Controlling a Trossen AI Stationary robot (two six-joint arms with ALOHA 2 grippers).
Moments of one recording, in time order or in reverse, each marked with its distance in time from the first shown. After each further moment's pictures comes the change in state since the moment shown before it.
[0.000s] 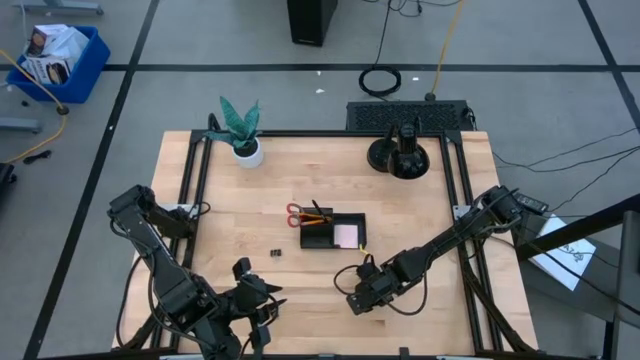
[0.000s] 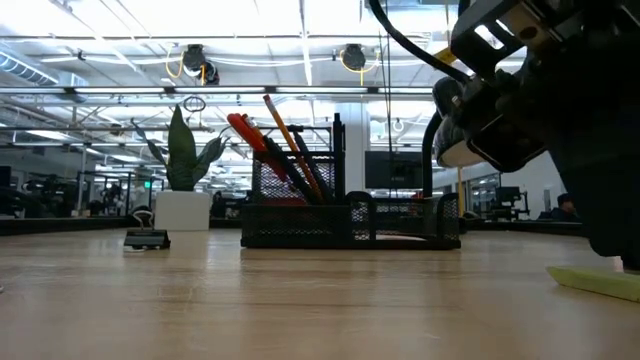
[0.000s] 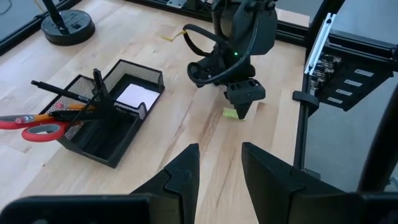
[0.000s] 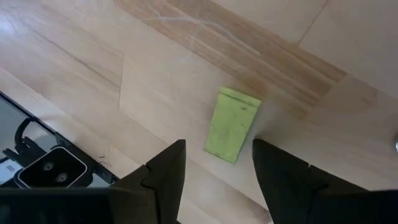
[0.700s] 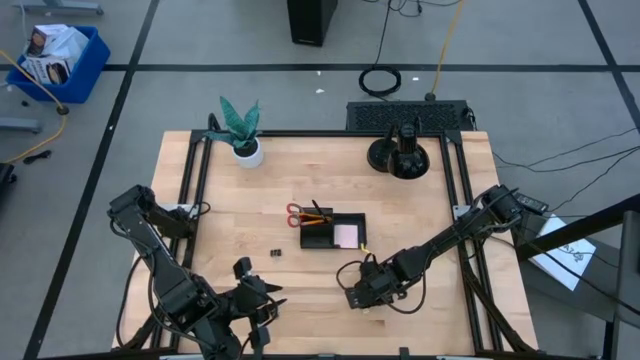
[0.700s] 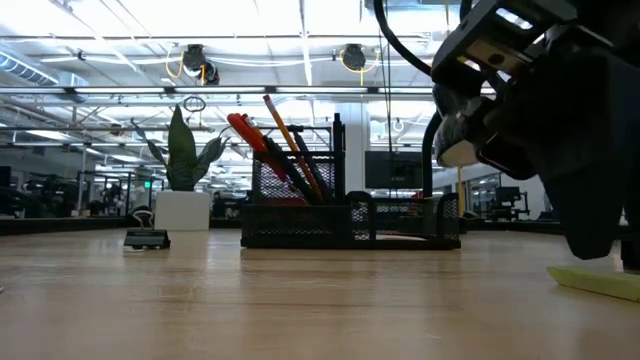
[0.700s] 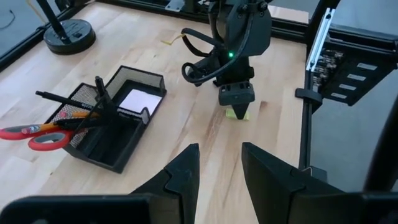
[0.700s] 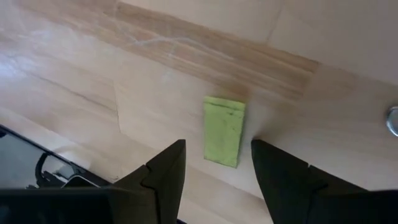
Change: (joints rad) left arm 0.000 0.000 0.000 0.002 -0.008 0.051; right arm -0.008 0.001 0.001 -0.062 0.028 0.163
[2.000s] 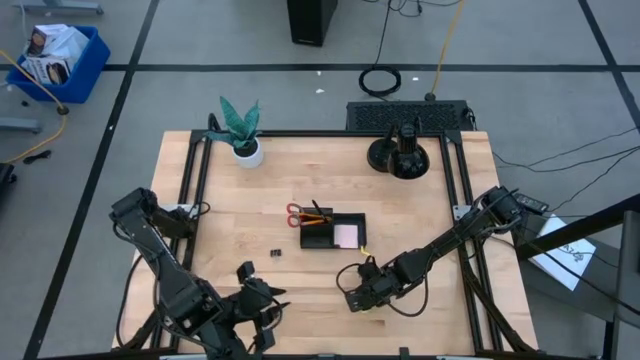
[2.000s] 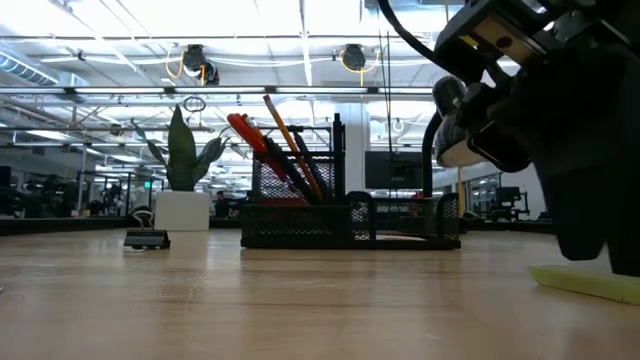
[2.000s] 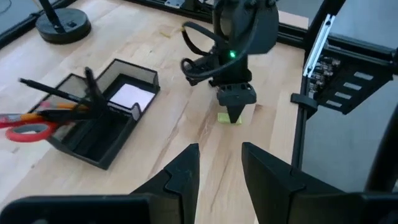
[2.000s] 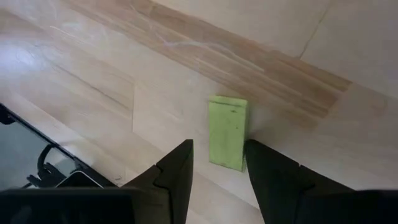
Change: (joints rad) left arm 0.005 0.032 0.000 0.041 0.000 -0.055; right arm 0.016 0.002 -0.003 0.080 0.086 -0.084
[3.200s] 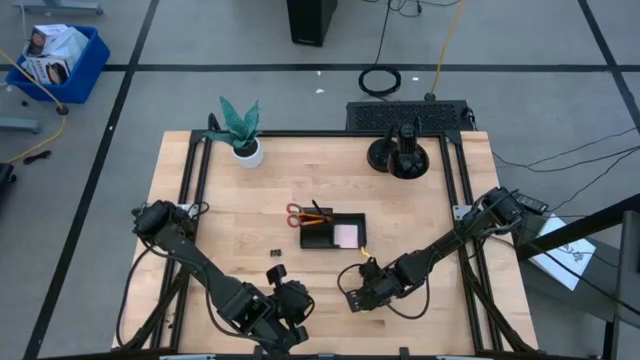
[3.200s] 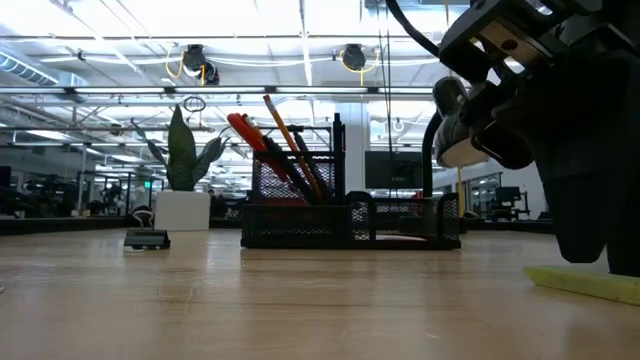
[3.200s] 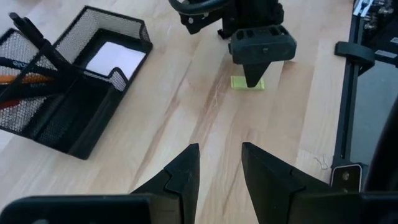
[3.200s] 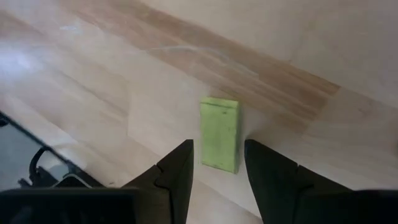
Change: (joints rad) left arm 0.142 0.187 0.000 0.095 0.196 0.099; right arm 0.018 0.014 0.002 -0.006 0.020 0.014
